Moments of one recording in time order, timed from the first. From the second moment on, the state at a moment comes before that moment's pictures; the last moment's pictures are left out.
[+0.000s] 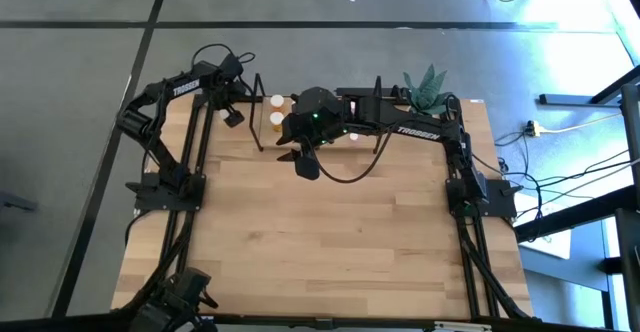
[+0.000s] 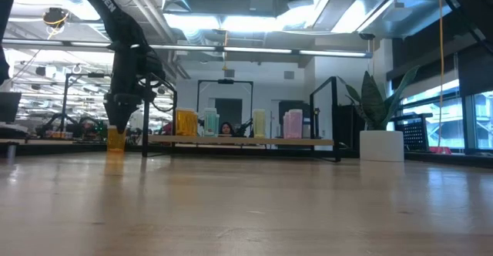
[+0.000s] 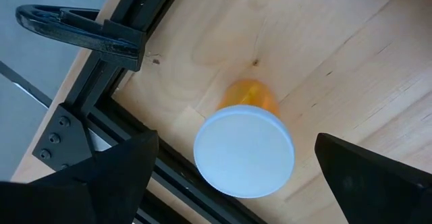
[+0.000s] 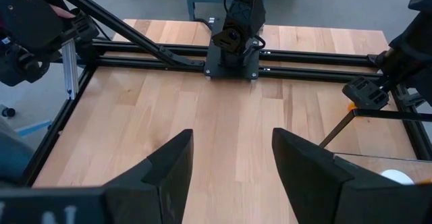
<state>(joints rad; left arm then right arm) 1.14 1.65 1.09 -0.92 -0.15 0.42 -0.08 2.10 2.35 -0.86 -0.21 -0.08</state>
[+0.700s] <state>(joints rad) 1.14 1.65 1.09 -0.89 -0.14 0.37 -0.08 2.10 2.35 -0.86 -0.21 -0.09</state>
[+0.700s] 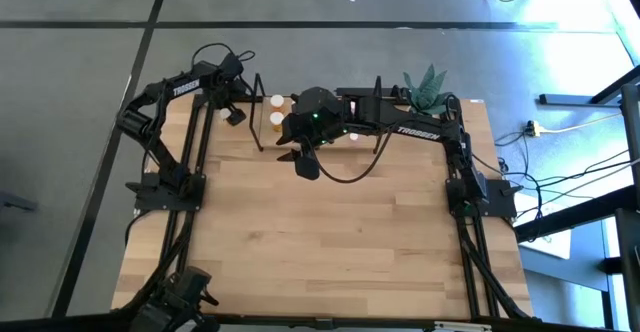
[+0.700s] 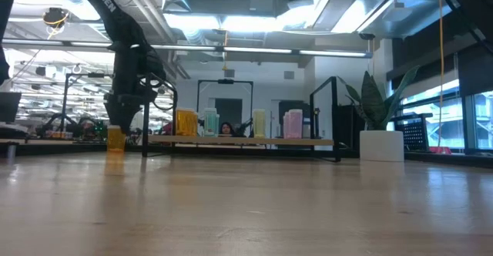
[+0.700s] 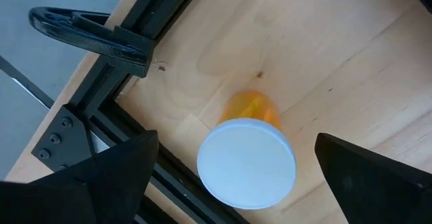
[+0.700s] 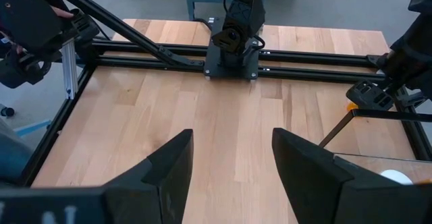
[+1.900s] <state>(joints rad) 1.14 1.65 1.06 -0.81 -0.16 0.38 -0.08 2.10 2.35 -0.86 -0.20 -0.09</state>
